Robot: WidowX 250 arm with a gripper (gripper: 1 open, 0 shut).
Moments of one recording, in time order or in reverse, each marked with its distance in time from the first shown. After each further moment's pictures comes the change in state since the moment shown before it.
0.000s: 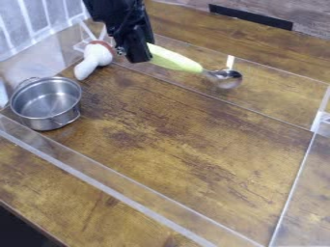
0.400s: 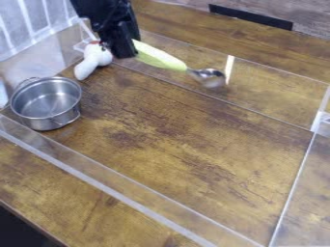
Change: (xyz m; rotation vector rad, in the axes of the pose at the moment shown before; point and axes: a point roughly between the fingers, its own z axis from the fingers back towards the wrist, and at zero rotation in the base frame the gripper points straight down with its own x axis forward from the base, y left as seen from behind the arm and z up) arm 0.021 -0.008 0.008 -0.015 -0.017 0.007
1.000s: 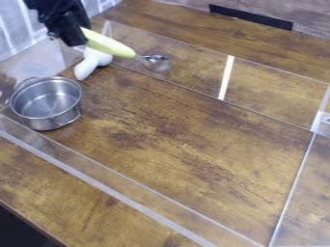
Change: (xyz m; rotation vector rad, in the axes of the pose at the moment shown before) arm 0.080 -0.021 0.007 -0.058 -0.016 0.029
